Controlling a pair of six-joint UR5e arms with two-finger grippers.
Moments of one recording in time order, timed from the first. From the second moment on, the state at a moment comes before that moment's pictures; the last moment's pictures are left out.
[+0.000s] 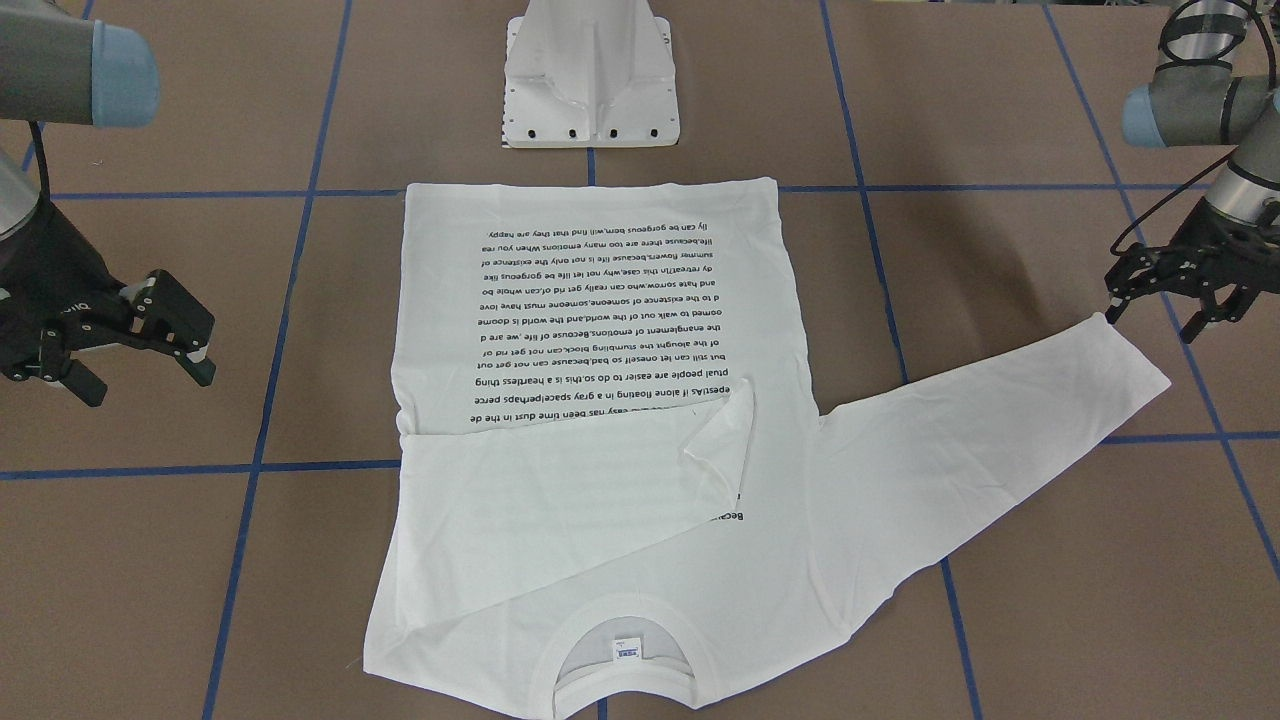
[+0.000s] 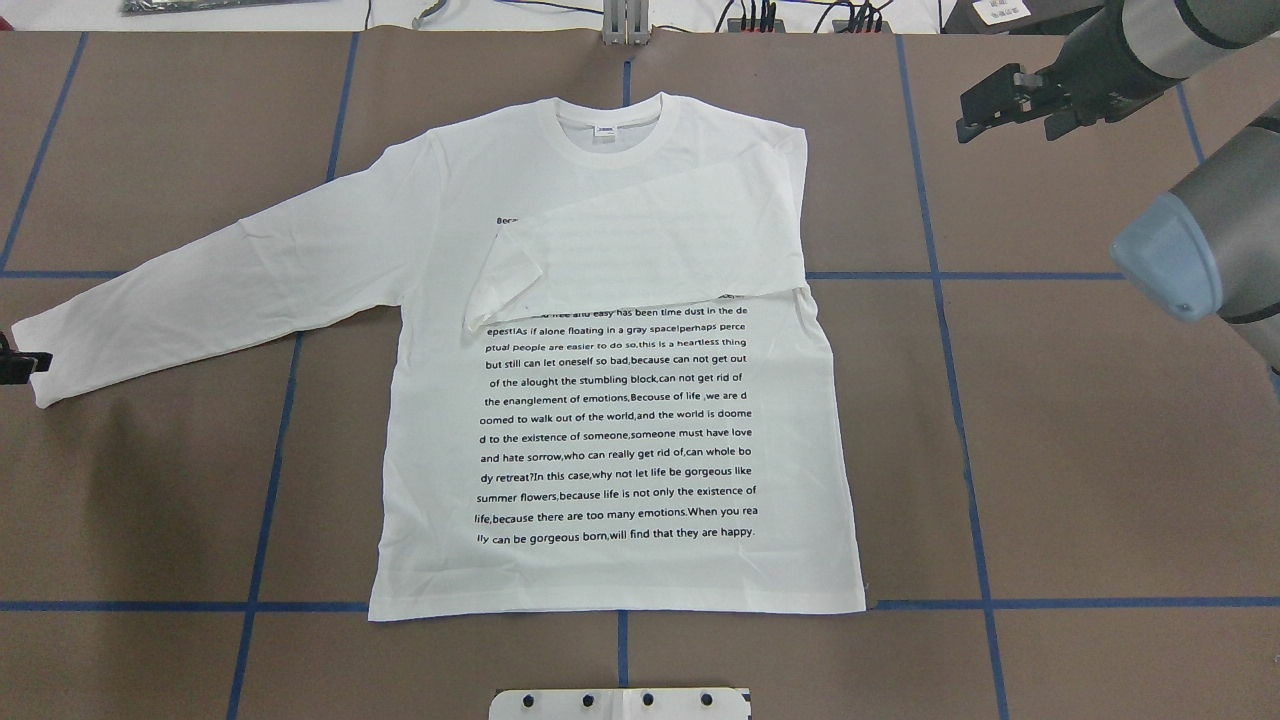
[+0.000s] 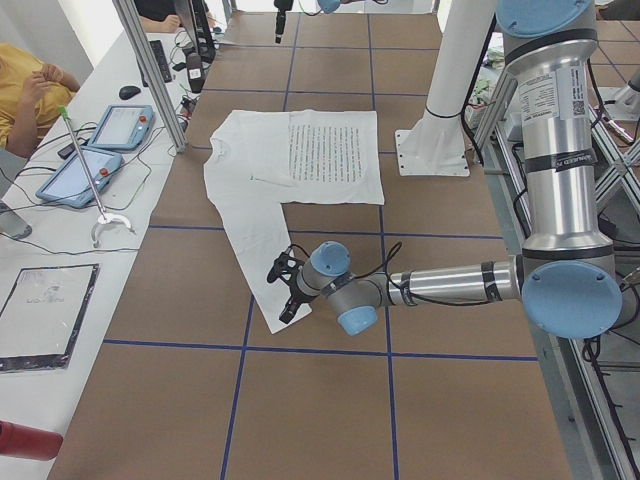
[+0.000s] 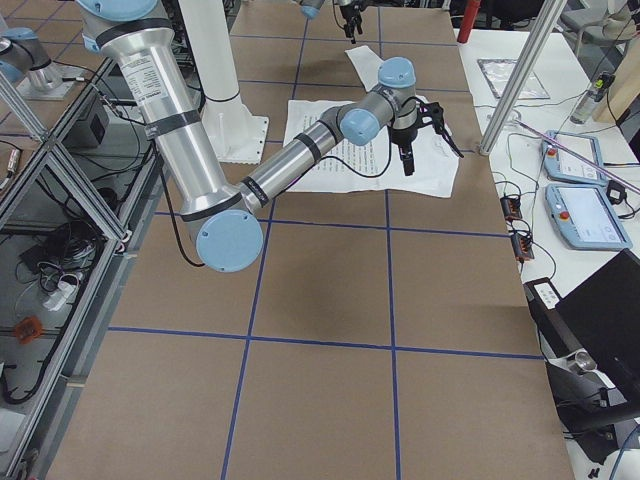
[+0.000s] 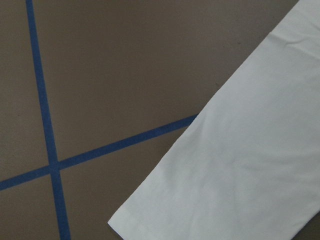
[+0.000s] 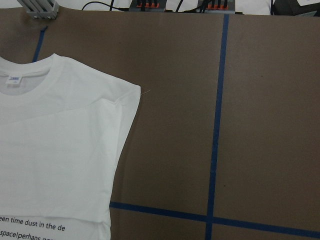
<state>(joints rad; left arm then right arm) -1.01 -1.40 -1.48 -2.70 -2.00 -0.53 1.09 -1.17 1.85 -1.46 2.15 0.74</state>
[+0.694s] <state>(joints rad) -0.91 -1.38 -1.48 -2.71 -1.97 -0.52 1.09 -1.18 1.85 -1.46 2.15 0.74</state>
